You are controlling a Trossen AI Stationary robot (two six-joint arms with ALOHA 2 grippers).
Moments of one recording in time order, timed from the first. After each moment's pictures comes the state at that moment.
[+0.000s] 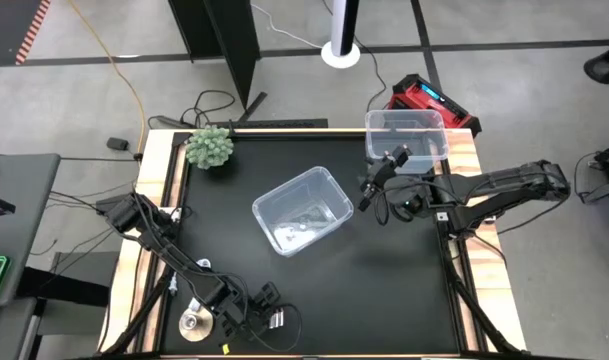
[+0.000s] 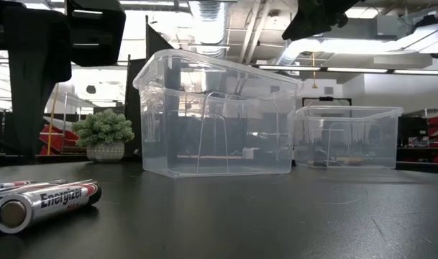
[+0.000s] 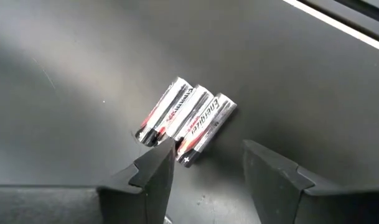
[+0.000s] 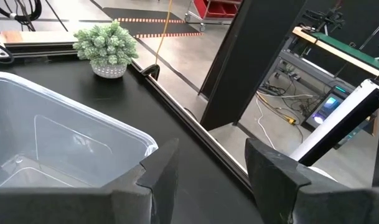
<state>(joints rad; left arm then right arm) -0.72 1.82 1.09 -0.27 -0.20 0.32 0.12 1.13 0.94 -0.28 0.92 0.09</state>
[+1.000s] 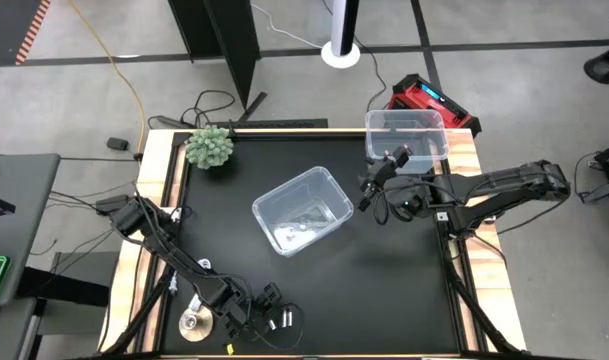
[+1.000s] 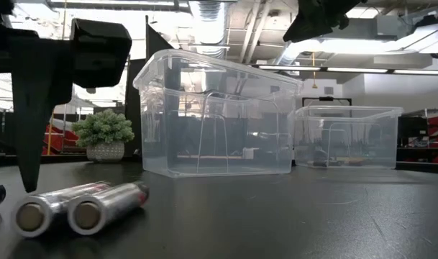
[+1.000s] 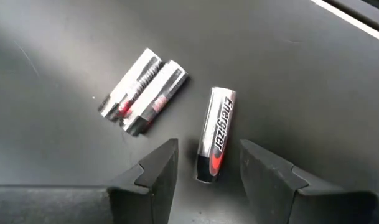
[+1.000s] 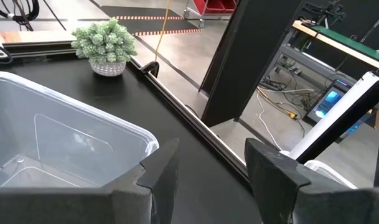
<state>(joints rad) -0.70 1.87 1.08 -0.21 -0.20 0.26 0.12 1.13 0.94 -0.31 0.92 0.13</state>
